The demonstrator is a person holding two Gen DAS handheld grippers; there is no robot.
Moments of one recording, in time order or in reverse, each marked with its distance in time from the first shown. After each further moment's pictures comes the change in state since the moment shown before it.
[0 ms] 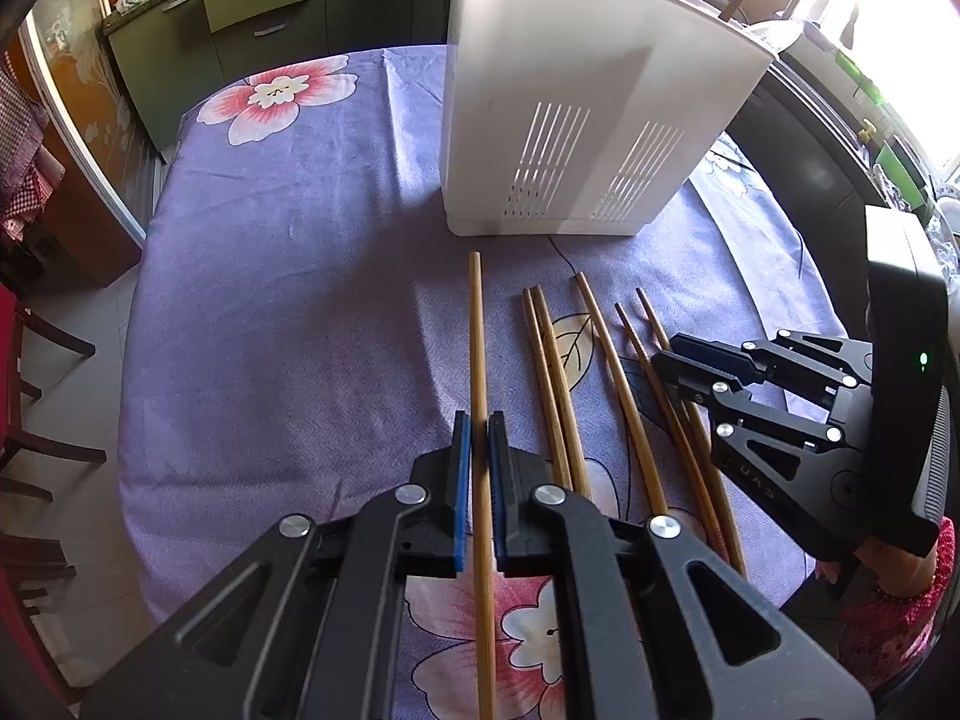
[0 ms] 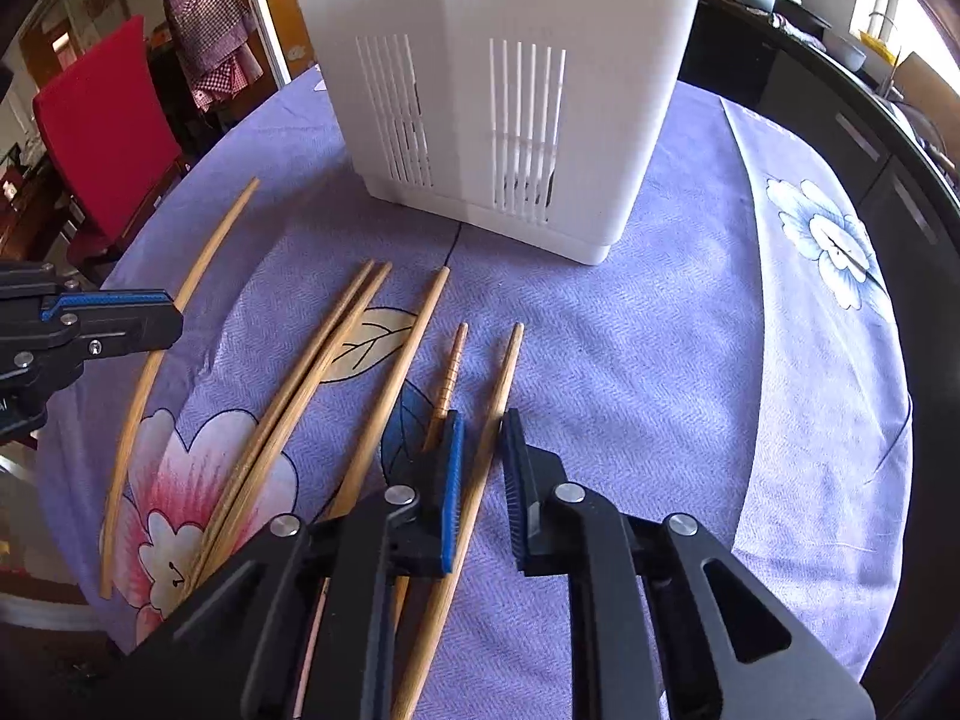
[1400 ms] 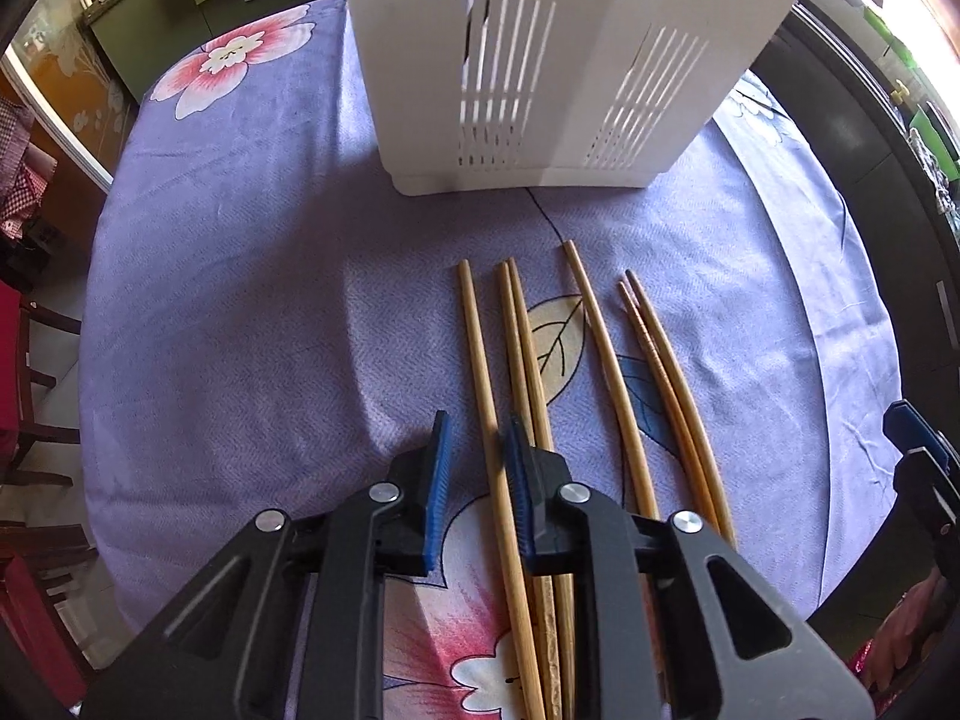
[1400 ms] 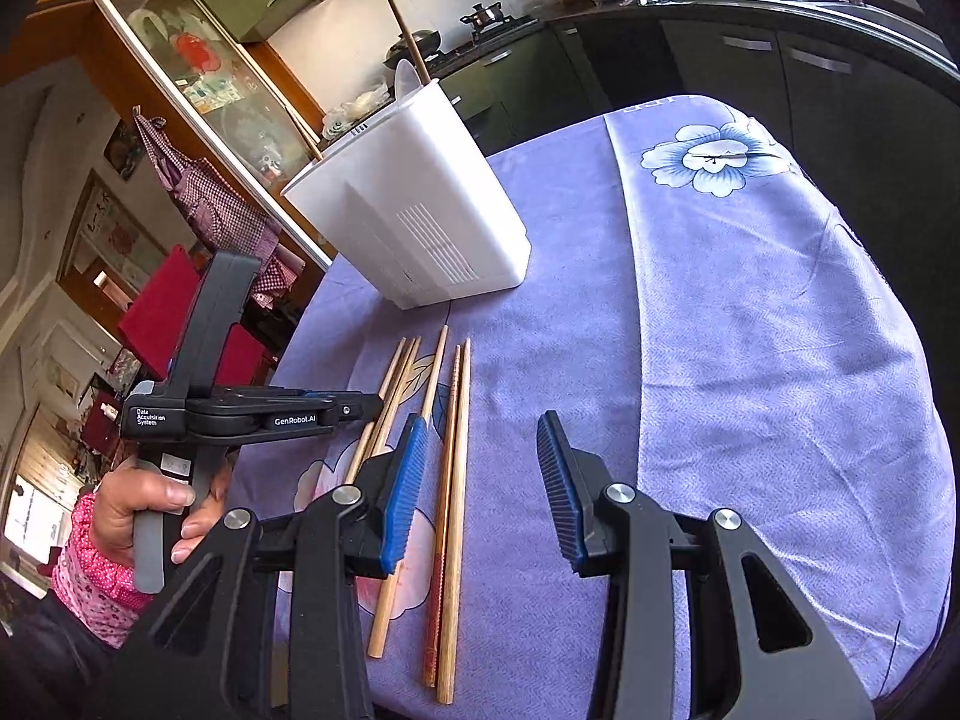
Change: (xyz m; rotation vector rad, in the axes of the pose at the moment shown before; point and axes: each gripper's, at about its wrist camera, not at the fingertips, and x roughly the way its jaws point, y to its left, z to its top) left arm 0.053 -0.034 0.018 0.022 0.143 0.072; right arm -0.105 -0.070 -0.090 0.394 -0.297 0.306
